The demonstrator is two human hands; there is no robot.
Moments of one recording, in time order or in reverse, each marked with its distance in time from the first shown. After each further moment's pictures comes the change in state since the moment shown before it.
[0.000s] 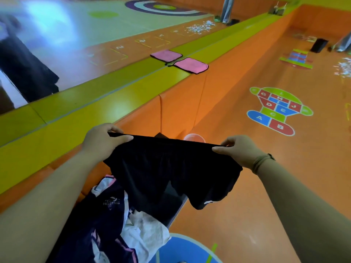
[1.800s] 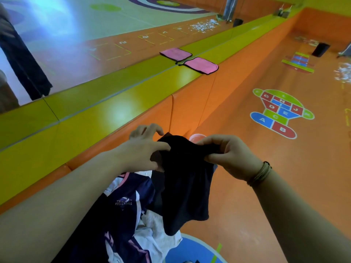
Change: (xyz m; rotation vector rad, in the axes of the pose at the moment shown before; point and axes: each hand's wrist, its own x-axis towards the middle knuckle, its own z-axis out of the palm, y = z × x) left_hand 0.006 -0.006 -0.013 0.414 -0.583 0.446; right_hand -0.018 -0.099 0.061 0.490 -0.239 -0.429
